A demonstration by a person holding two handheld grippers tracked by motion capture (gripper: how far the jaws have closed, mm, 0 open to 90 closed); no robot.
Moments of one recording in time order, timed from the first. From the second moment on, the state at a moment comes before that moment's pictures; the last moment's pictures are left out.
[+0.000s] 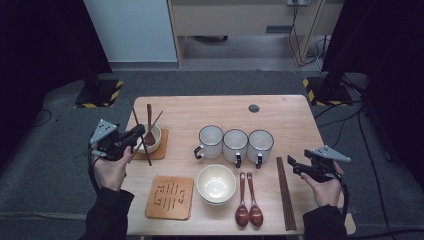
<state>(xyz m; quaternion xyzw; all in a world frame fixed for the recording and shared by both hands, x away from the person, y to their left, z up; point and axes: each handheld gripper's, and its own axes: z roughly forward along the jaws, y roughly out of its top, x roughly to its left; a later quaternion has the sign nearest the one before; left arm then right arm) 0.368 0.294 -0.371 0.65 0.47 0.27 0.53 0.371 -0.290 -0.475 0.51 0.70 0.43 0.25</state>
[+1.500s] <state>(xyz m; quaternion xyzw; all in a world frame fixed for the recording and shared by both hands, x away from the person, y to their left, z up) 0.438 0.306 -0.416 0.68 0.53 0.26 0.44 0.383 -0.316 -0.529 0.55 0.73 0.33 0.24</state>
